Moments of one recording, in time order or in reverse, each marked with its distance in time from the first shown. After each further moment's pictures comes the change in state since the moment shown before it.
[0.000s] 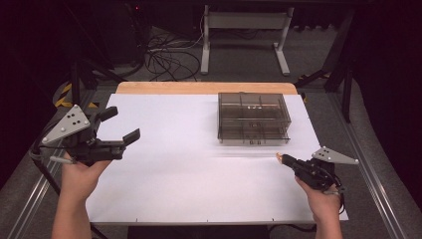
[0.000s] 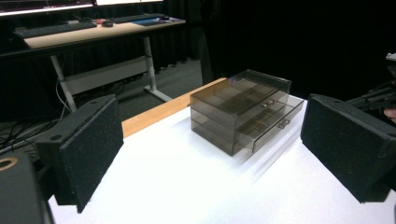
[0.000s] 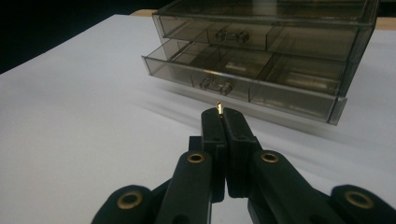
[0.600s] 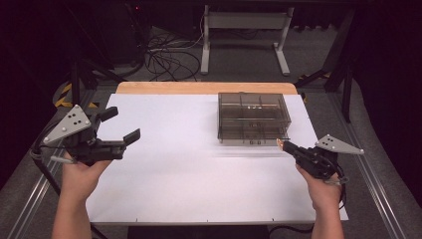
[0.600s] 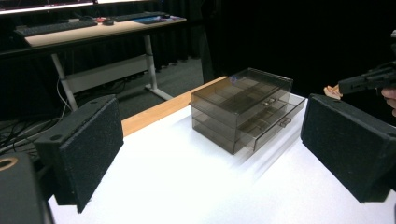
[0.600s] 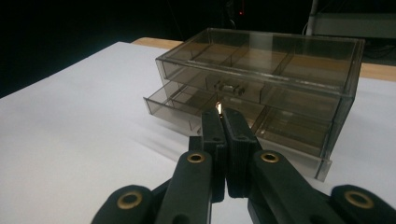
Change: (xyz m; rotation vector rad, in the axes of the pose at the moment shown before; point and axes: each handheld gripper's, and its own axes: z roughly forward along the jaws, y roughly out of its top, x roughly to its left) left arm 0.000 -0.001 0.002 0.012 0.001 0.006; right arm 0.001 0.032 -0.001 -0.085 -0.007 -0.044
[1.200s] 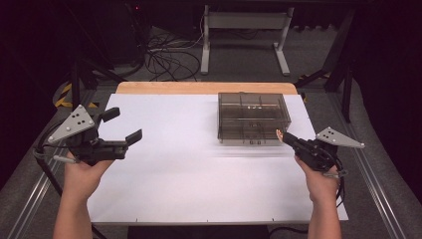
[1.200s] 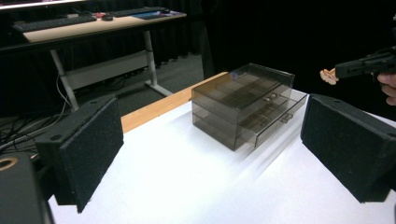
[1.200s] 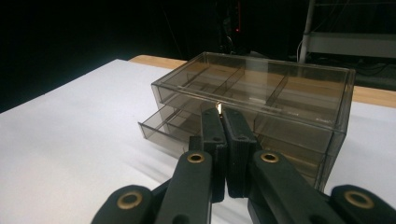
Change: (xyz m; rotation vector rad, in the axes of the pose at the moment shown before) left arm 0.000 -0.002 0.005 0.020 0.002 -0.002; right arm -0.003 0.015 0.008 -0.064 -0.011 -0.013
